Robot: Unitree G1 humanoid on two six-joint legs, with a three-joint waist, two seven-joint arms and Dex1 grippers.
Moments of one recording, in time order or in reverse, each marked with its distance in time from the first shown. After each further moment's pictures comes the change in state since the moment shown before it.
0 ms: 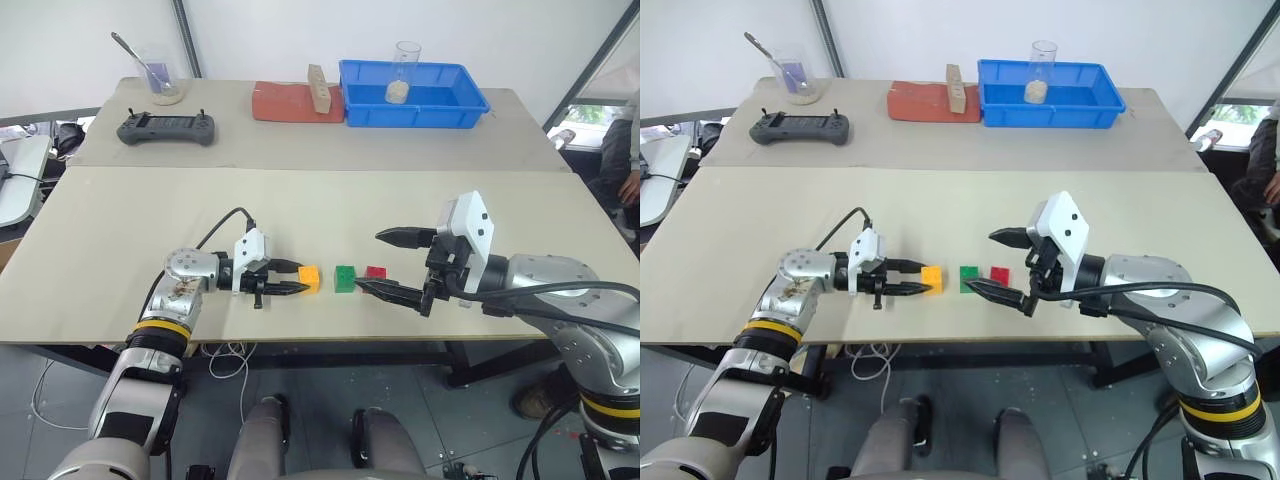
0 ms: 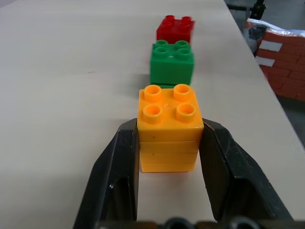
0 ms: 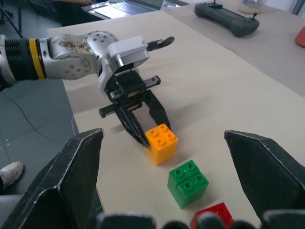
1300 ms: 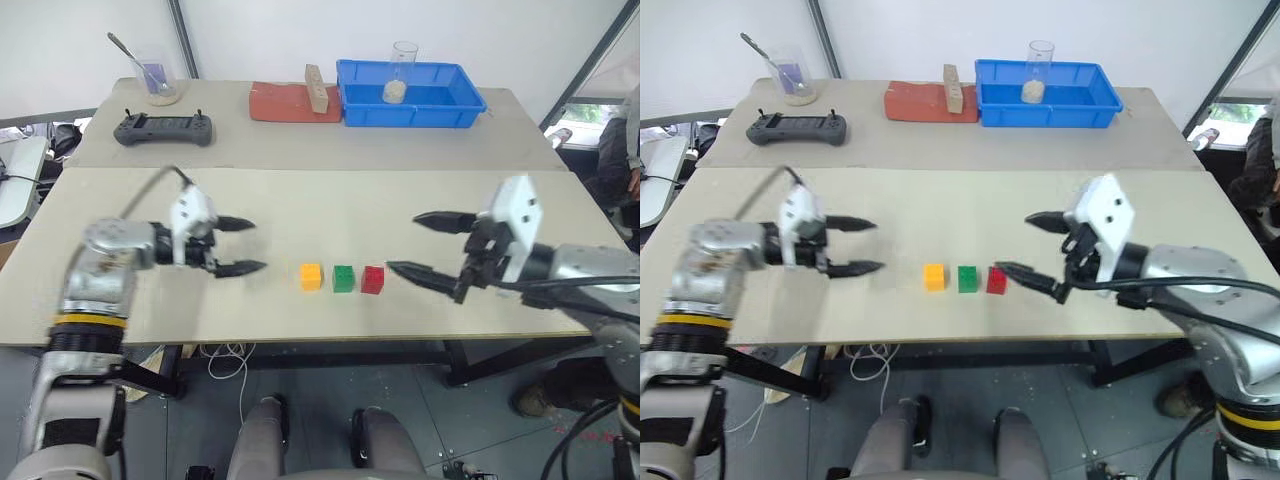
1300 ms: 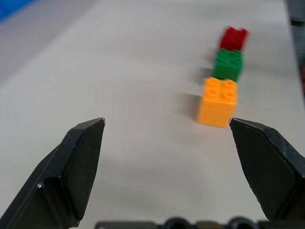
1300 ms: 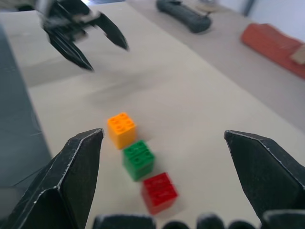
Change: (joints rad) left arm 0.058 0.326 0.193 -0.434 -0.086 0.434 0.090; right arm 0.032 -0.135 -0.176 0.008 0.019 0.001 0.028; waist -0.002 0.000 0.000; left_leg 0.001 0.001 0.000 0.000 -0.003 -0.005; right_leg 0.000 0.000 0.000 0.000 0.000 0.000
